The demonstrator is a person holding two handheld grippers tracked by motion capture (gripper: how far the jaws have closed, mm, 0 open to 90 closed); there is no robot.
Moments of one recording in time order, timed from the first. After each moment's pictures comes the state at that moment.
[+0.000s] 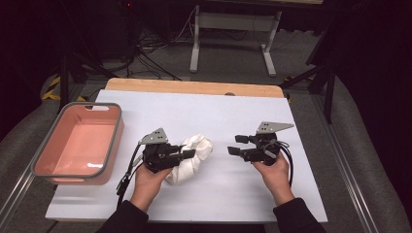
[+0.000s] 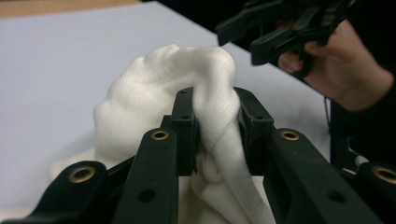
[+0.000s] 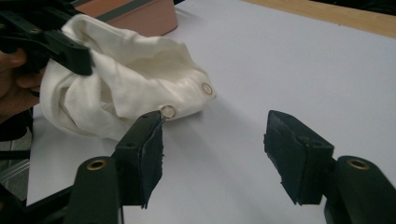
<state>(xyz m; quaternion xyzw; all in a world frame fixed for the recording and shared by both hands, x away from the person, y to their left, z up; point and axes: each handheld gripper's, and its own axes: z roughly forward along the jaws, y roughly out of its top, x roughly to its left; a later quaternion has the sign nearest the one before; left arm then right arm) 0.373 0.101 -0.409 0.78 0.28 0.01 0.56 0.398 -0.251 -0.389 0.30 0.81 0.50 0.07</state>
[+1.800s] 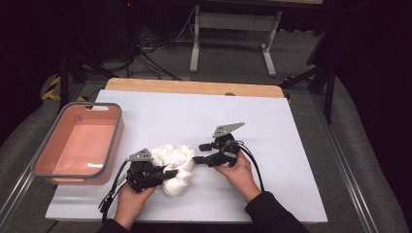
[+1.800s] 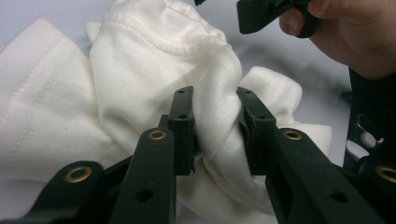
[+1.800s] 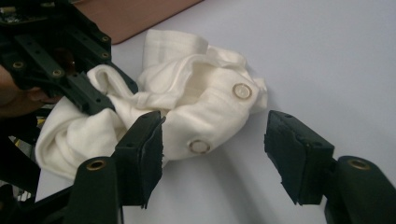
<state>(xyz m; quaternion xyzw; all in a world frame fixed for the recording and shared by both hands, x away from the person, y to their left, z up) 0.345 0.137 -0.454 0.79 0.35 -0.02 0.50 0.423 -0.149 -0.425 0.24 0.85 0.47 -0.02</state>
